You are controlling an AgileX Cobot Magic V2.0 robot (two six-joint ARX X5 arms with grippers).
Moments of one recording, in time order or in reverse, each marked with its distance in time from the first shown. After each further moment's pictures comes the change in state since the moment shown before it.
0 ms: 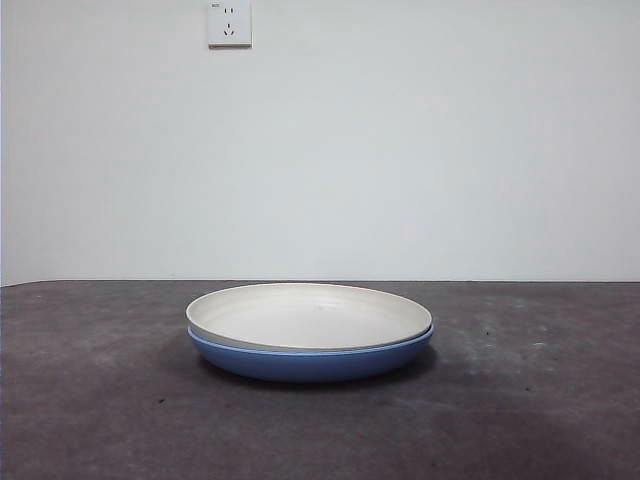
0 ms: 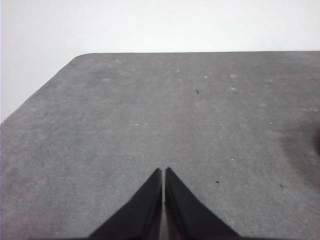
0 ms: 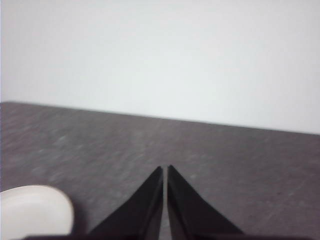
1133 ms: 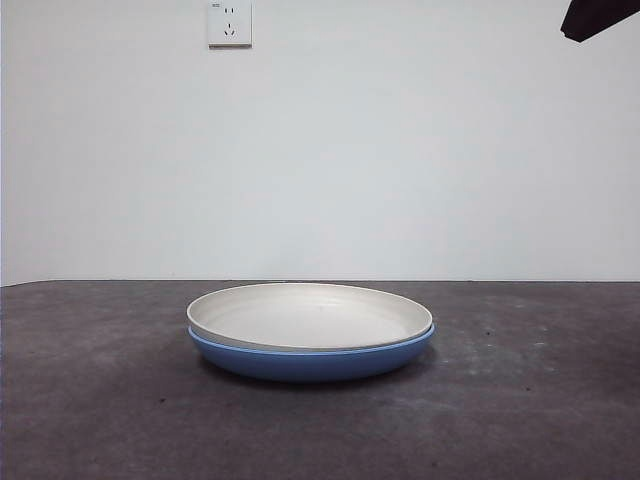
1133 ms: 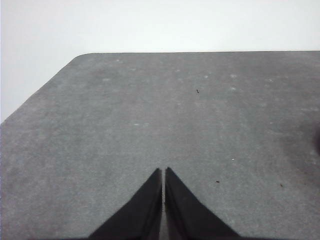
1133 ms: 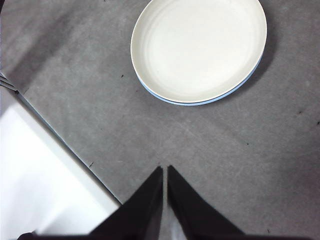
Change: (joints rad) left arm 0.000 0.000 0.000 0.000 0.000 0.000; right arm 0.583 0.552 0.473 -0.756 -0.055 0.060
